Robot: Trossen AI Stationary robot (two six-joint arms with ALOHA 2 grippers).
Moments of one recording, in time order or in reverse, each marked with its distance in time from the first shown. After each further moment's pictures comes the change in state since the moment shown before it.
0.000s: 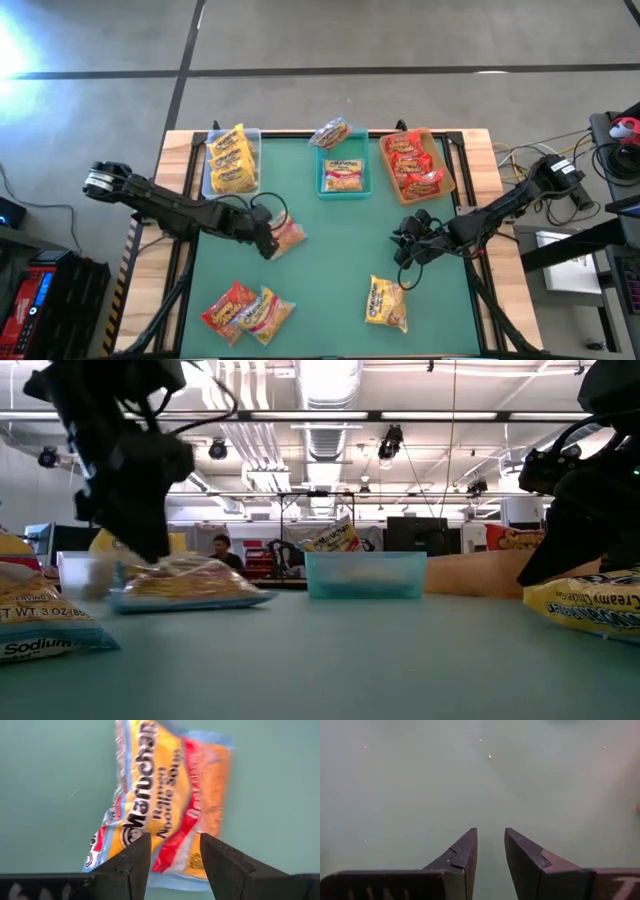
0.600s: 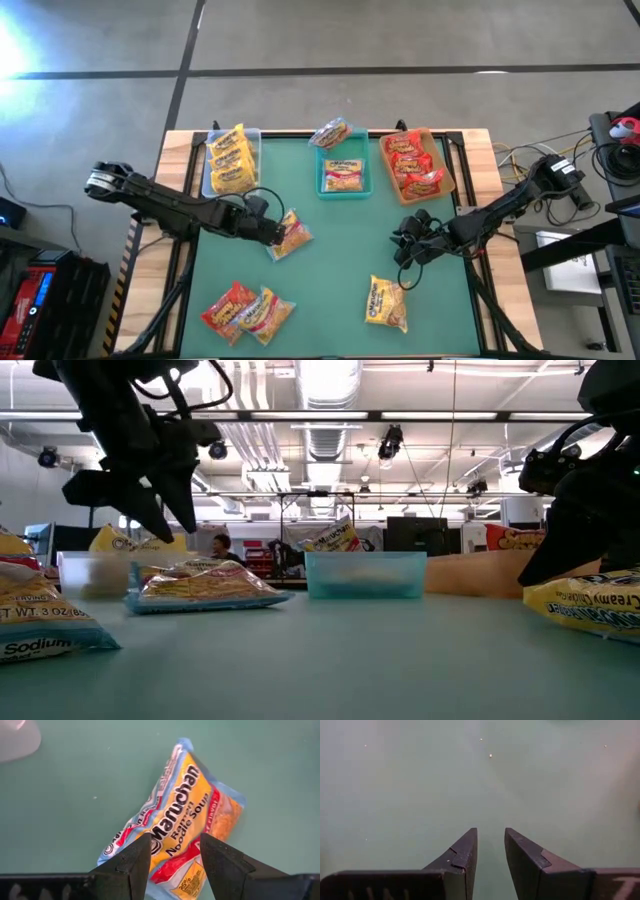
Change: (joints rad) left arm 0.001 0.023 0.101 -0.102 -0.139 -0.367; right arm 0.000 0.000 0.000 0.000 -0.005 0.000
